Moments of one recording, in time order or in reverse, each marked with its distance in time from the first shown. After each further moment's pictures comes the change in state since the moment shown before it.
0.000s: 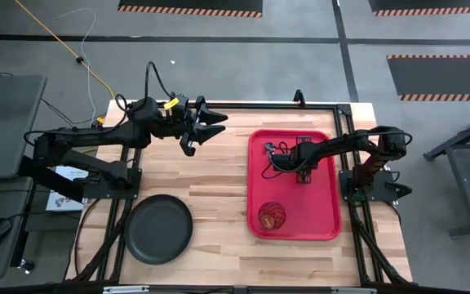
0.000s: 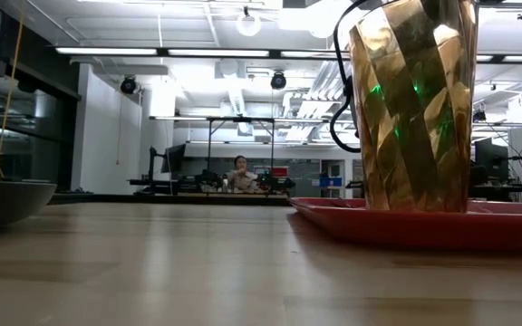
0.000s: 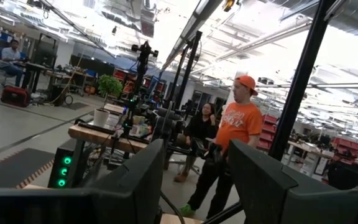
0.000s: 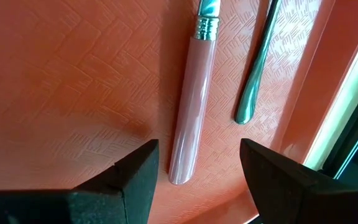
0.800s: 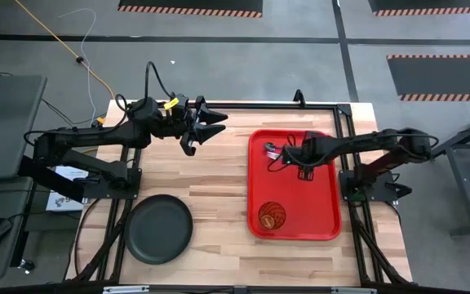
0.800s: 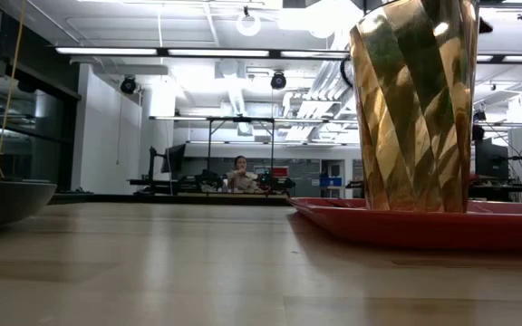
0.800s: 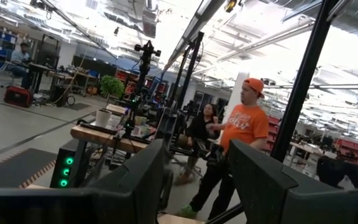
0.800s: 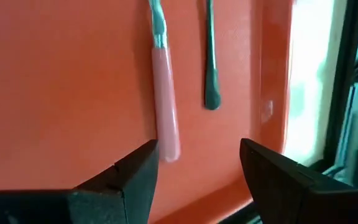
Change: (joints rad) left arm 0.000 0.000 0.000 0.000 -0.009 0.001; right arm 0.000 -0.259 0.000 -0.063 -0.042 0.101
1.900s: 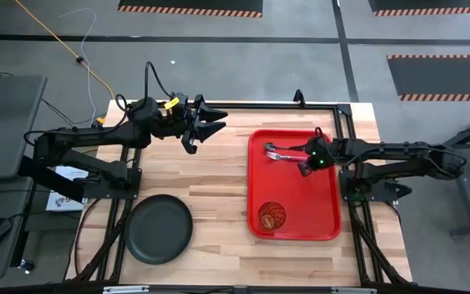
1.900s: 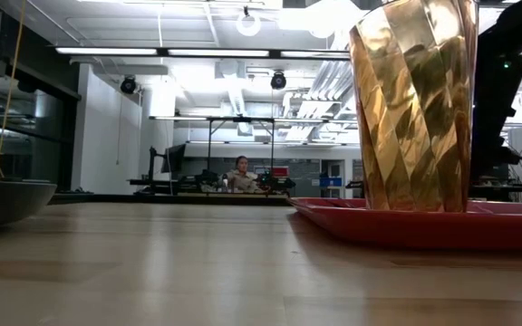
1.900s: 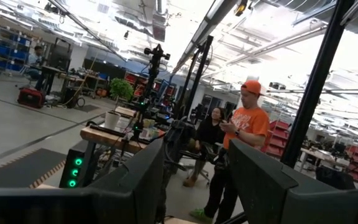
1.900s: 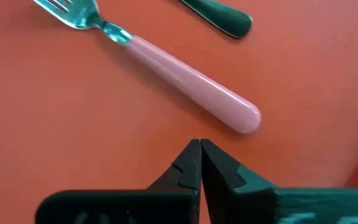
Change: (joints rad) left arm 0.000 0.000 0.000 0.000 -0.045 -0.001; right arm -0.204 -0.393 -0.403 0.340 -0.345 0.683
